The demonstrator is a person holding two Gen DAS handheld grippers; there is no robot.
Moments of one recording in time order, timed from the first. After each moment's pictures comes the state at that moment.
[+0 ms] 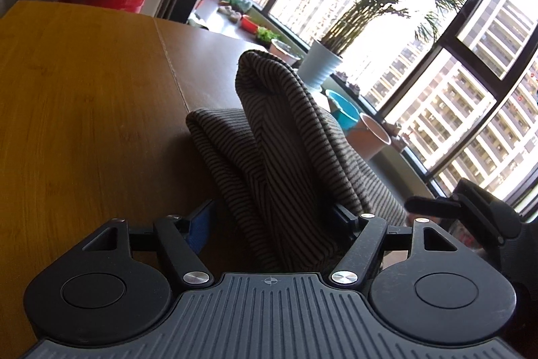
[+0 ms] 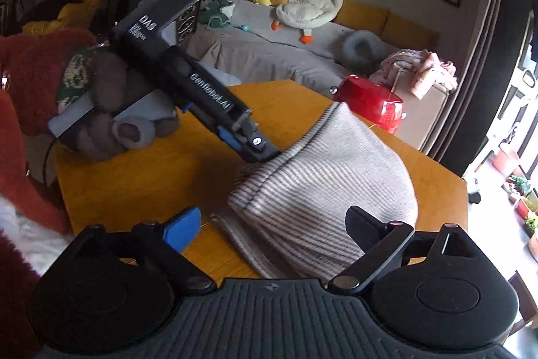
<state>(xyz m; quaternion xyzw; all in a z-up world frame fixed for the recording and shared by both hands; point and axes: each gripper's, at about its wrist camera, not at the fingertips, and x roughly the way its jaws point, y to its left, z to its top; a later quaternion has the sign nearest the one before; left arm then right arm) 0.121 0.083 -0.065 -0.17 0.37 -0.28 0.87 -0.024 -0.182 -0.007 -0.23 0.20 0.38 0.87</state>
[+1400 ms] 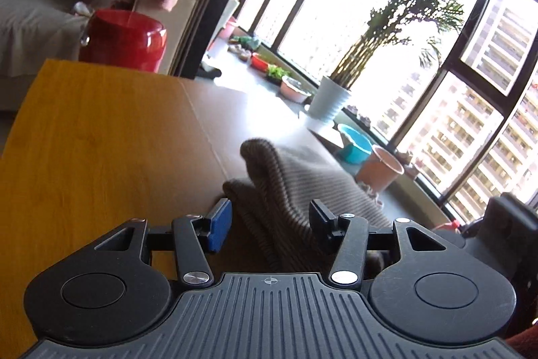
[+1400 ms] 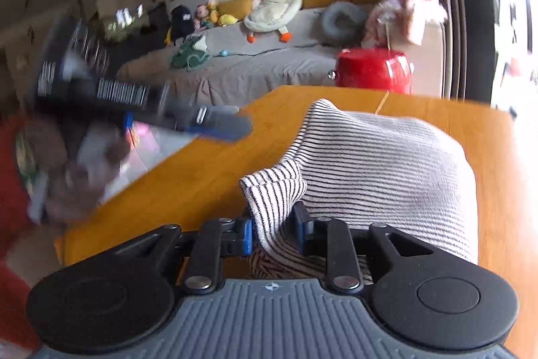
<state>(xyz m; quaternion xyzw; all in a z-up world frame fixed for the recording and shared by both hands) 0.108 0.119 -0.010 -0.16 0.30 -0.26 0.90 0.048 -0.148 -0.009 -0.05 0.26 0.38 0.89</state>
